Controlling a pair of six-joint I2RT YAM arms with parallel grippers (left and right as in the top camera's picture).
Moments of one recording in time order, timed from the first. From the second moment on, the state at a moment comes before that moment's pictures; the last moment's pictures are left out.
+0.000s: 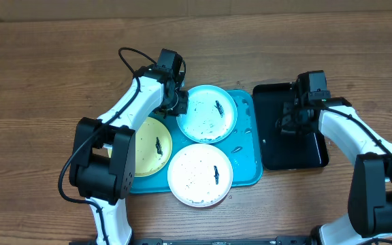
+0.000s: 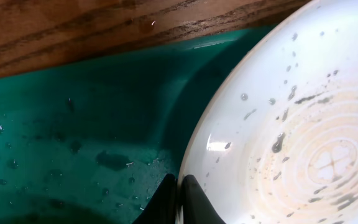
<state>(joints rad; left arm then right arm) -0.30 2.04 1.47 -0.80 0.08 -0.20 0.08 1.73 1.01 -0.50 -0.01 0.18</state>
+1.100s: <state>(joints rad) -0.30 2.04 1.46 -0.79 0.08 -0.20 0.08 1.73 0.97 -0.50 -0.02 0.17</state>
